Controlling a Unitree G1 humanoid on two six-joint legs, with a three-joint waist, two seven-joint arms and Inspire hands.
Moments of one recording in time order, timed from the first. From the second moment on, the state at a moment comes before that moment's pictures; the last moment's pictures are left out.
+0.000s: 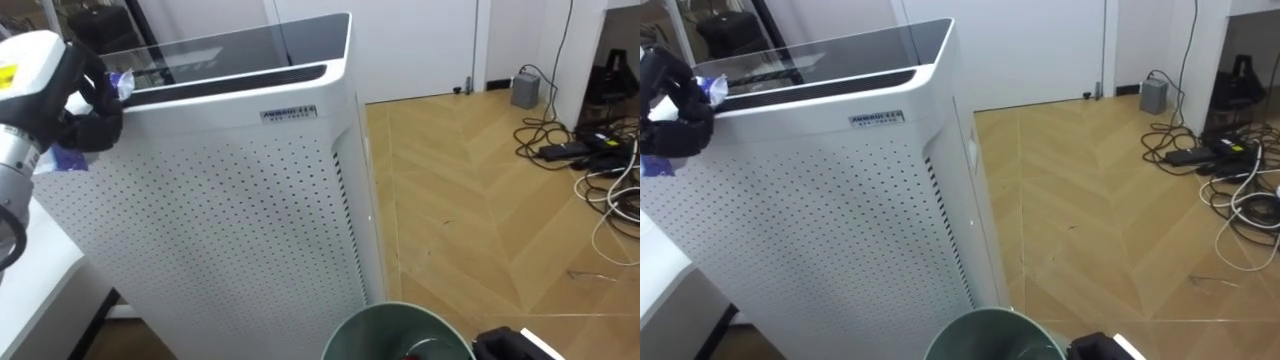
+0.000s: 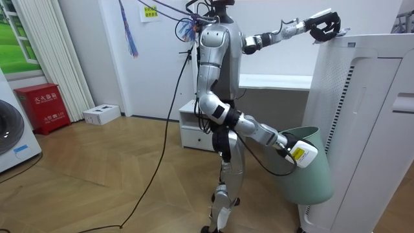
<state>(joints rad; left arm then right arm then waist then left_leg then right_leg) -0.55 0.76 0.04 0.41 0.62 -0.09 0.04 0.13 -0.51 0.12 0.29 0.15 0.04 0.24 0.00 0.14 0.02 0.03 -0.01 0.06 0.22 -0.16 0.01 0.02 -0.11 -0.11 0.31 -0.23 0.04</state>
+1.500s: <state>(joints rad) -0.33 0.61 -0.11 -0.30 -0.03 -0.23 -0.05 0.12 -0.50 0.13 0.29 0.25 0.01 0.14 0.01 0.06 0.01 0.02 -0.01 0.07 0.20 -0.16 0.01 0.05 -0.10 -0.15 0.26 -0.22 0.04</state>
